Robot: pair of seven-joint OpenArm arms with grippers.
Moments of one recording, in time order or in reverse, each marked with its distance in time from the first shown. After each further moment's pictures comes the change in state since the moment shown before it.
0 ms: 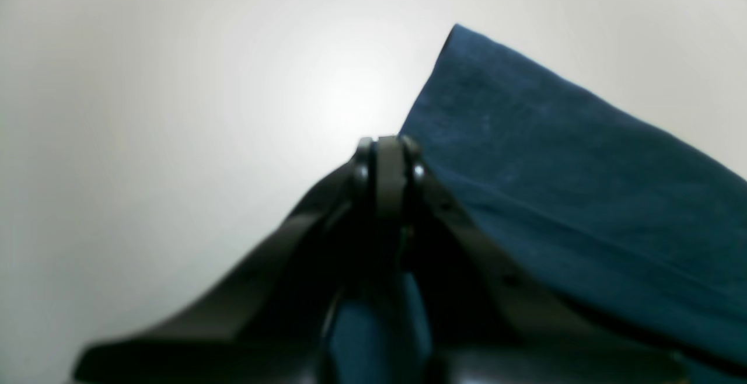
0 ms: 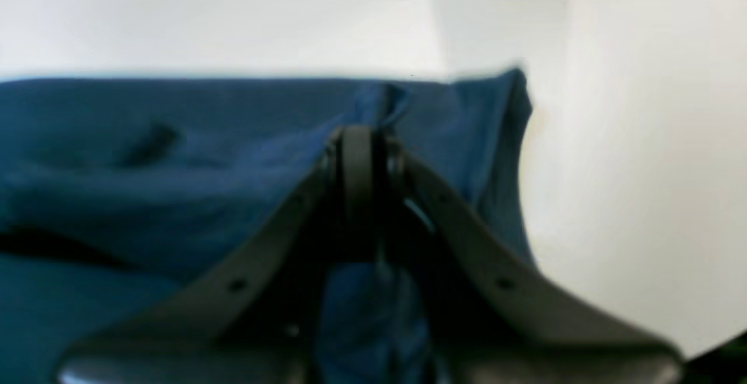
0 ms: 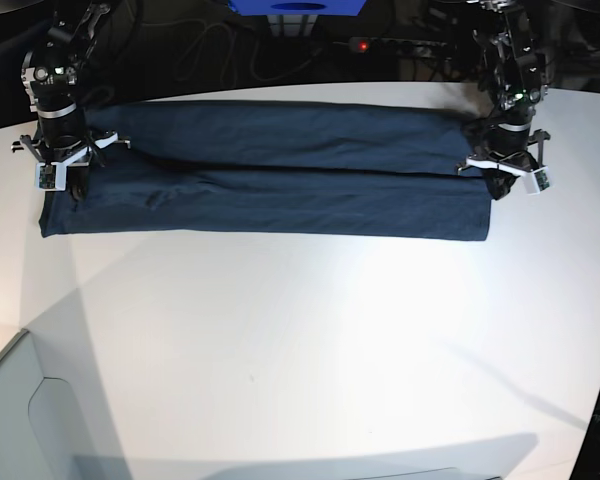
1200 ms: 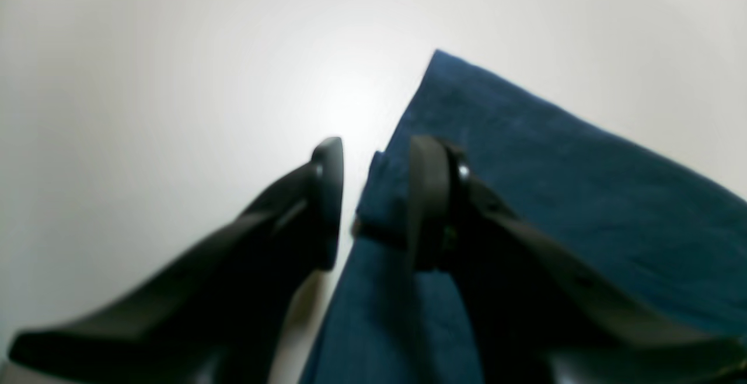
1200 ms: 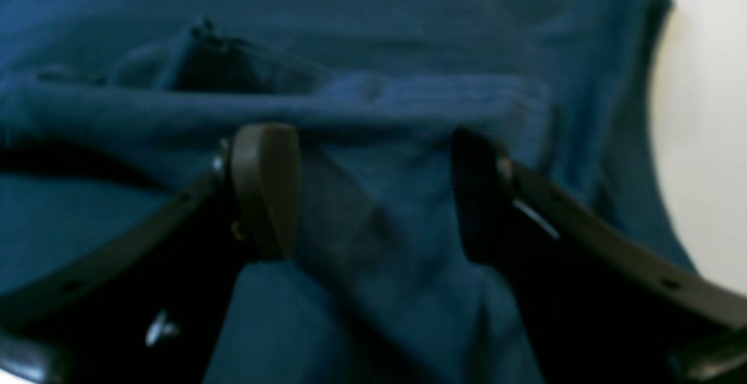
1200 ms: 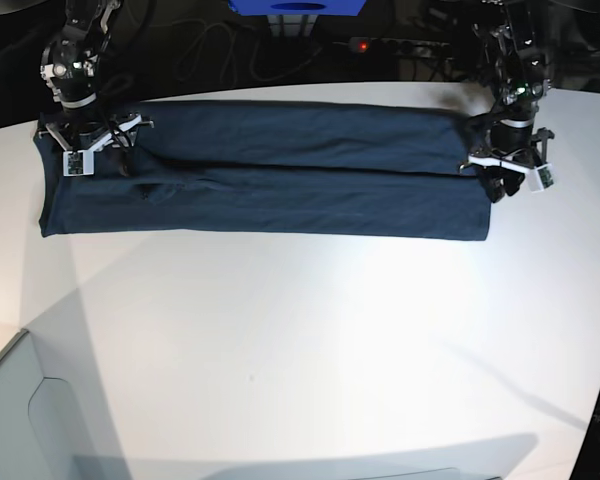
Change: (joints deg) left arm 2.4 0.5 -0.3 4.2 0.0 0.1 0.3; right arm -1.5 0.3 -4.8 -5.4 0.2 0.0 0.3
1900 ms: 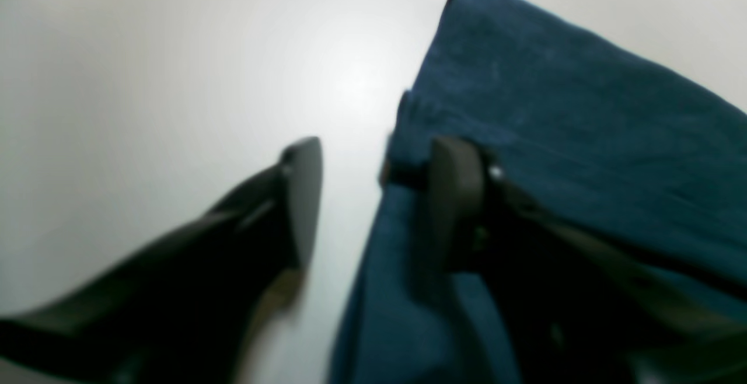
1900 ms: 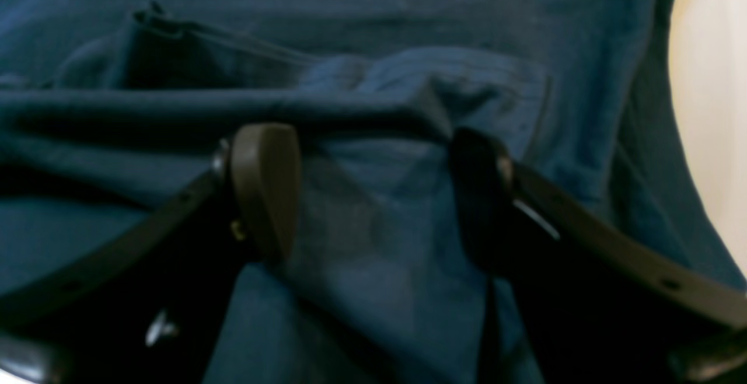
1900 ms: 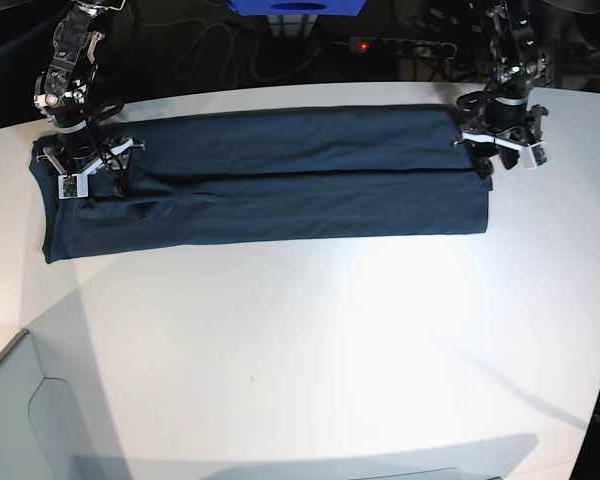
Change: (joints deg) left arm 4.5 1.7 0.1 1.5 0.0 0.1 0.0; right arm 6.4 4.9 -2.4 -10.1 0.8 -0.2 3.2
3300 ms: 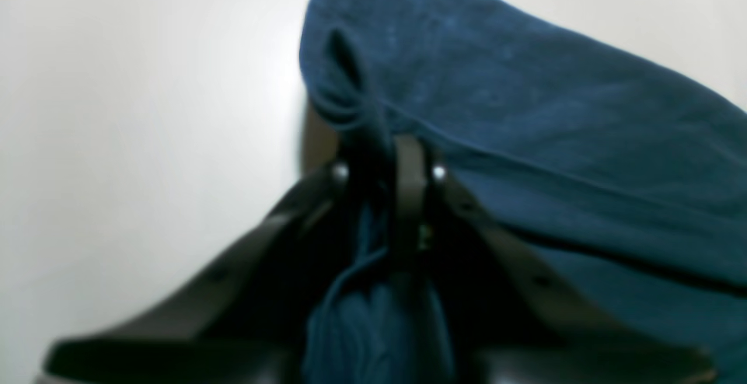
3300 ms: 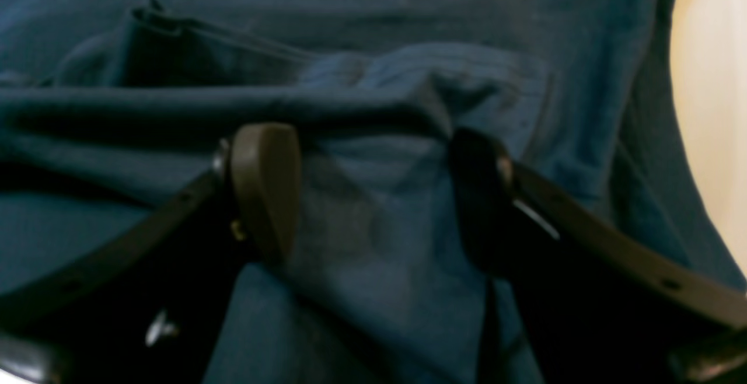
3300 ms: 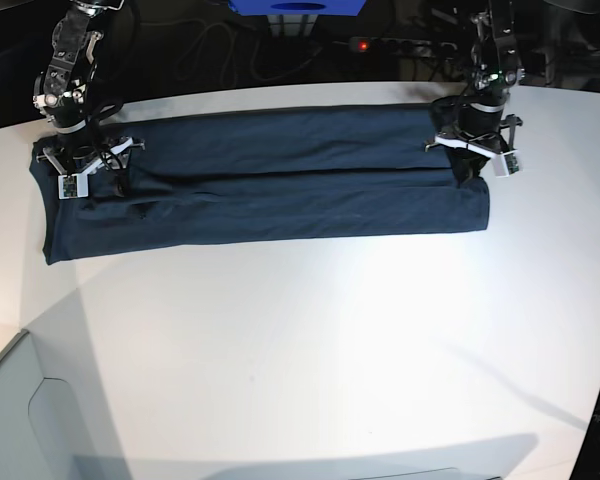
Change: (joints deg) left arm -1.4 0.1 5.8 -1.8 0.0 -0.2 -0.6; right arm -0.1 0.9 -0.2 -0.2 0.3 0.0 0.0
